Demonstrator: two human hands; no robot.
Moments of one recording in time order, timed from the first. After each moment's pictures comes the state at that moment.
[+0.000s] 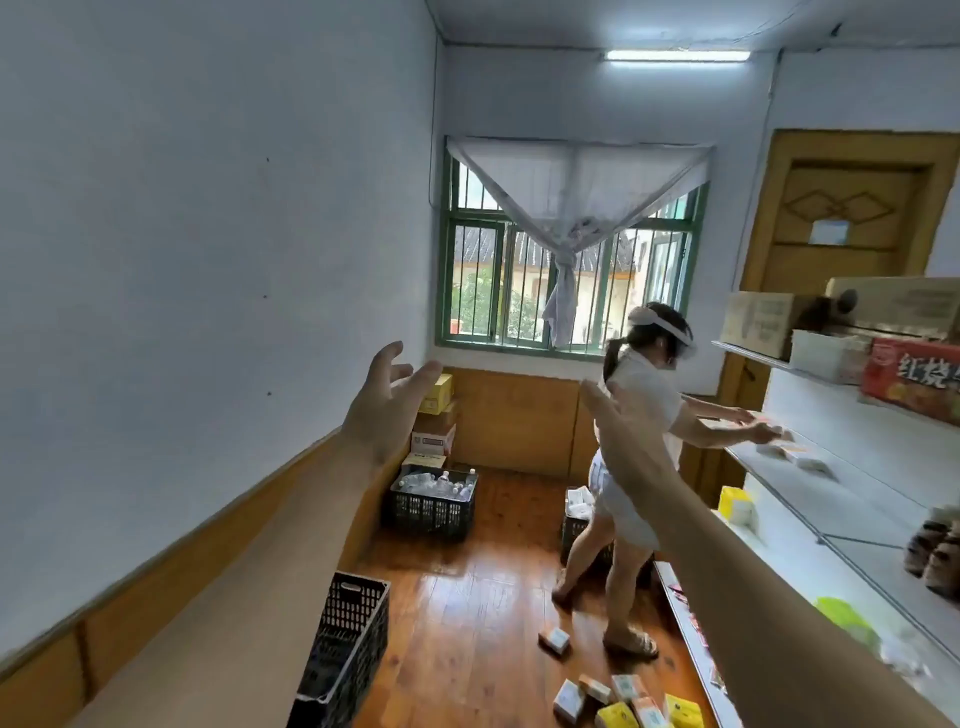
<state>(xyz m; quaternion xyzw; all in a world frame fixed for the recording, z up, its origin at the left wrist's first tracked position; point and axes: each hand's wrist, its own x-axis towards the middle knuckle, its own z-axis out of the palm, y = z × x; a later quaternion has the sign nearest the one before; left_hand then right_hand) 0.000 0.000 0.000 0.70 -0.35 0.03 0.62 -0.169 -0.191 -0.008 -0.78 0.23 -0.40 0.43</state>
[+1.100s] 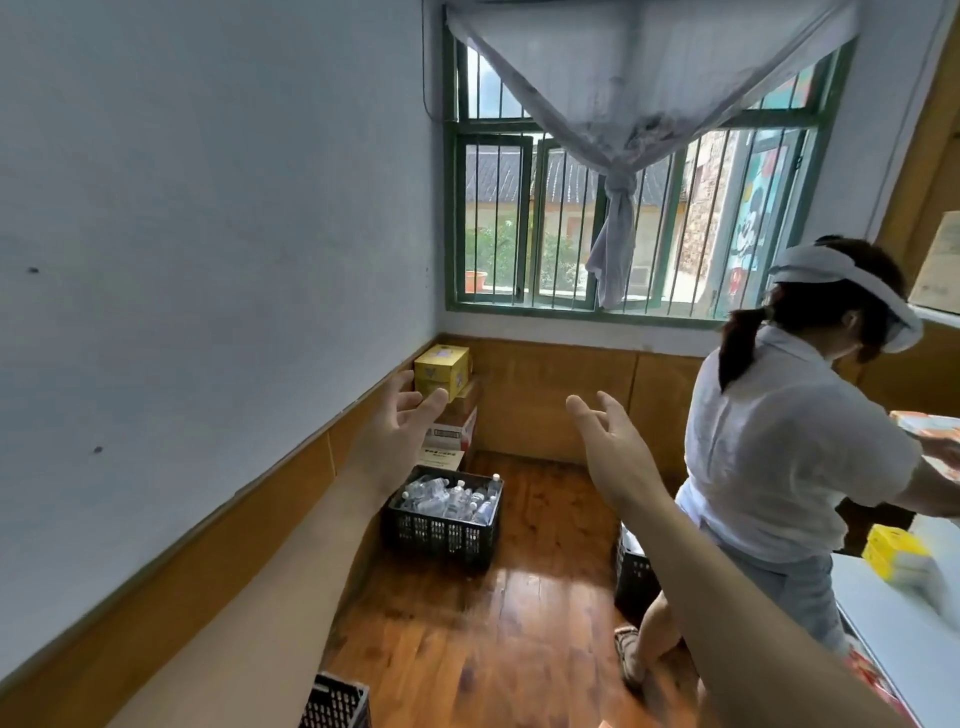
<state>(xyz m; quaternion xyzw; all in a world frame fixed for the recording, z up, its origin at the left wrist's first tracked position) 0.453 -0.446 -0.084 0.76 -0.30 -0.02 0.58 0.308 -0.633 -0.092 -0.77 0.27 -0.33 0.47</state>
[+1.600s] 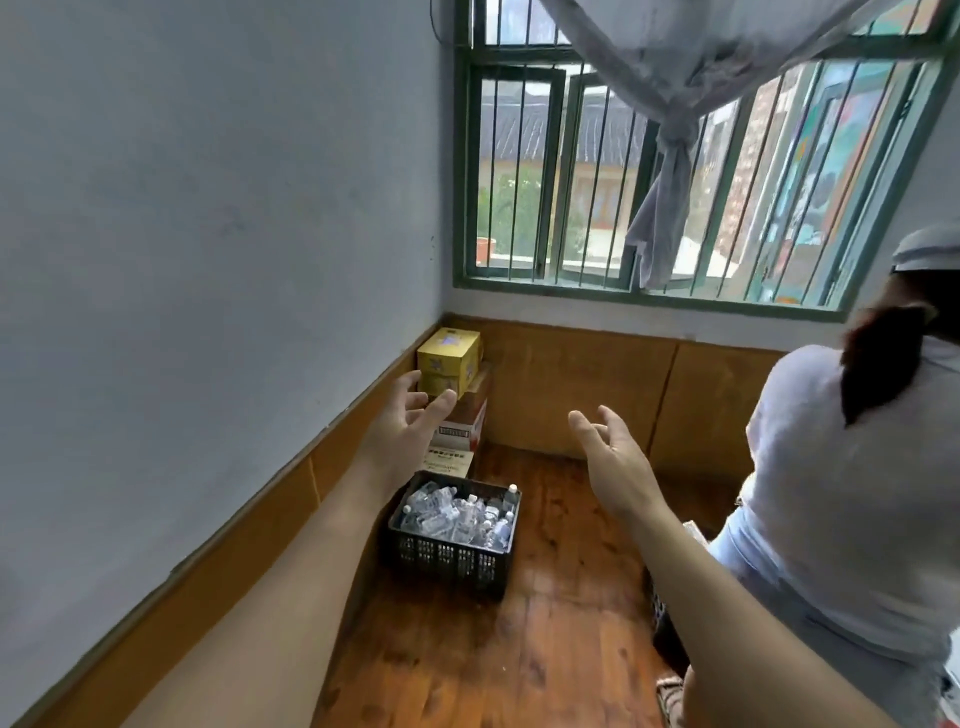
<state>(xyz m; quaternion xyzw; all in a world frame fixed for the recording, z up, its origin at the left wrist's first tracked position) 0.773 -0.591 -0.126 0.77 -0.29 -0.05 0.56 0.621 -0.778 -0.146 -0.78 0.30 -0.29 0.47</state>
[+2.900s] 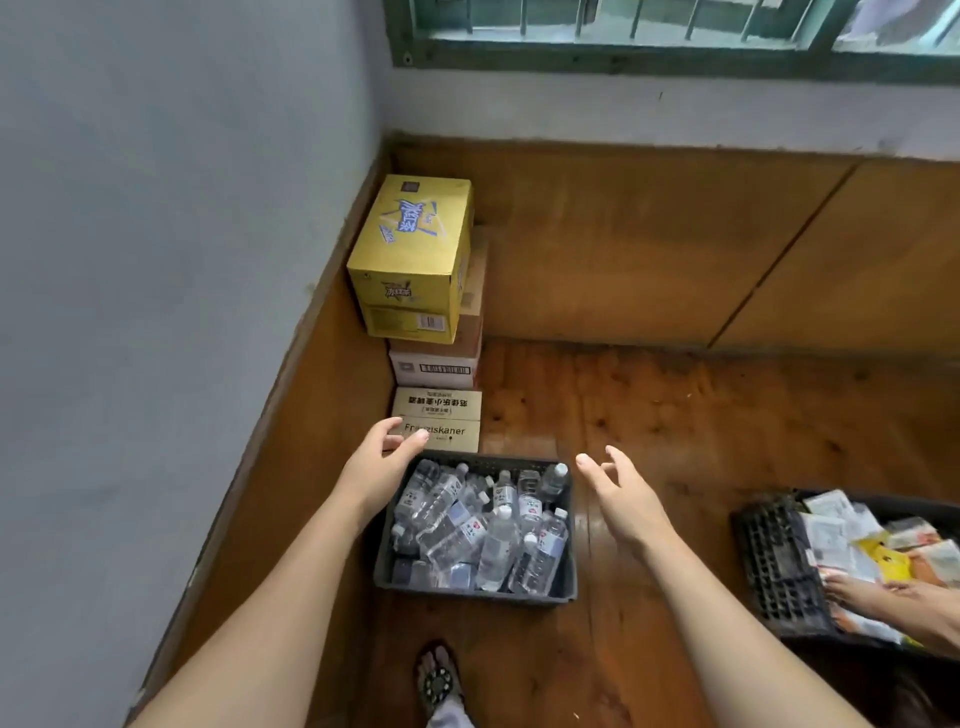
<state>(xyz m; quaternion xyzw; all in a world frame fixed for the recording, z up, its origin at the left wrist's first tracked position) 1.490 -1.000 -0.443 0.82 -0.15 -0.35 0.42 1.261 -1.190 -0.463 -0.70 0.53 -0.03 0.49</state>
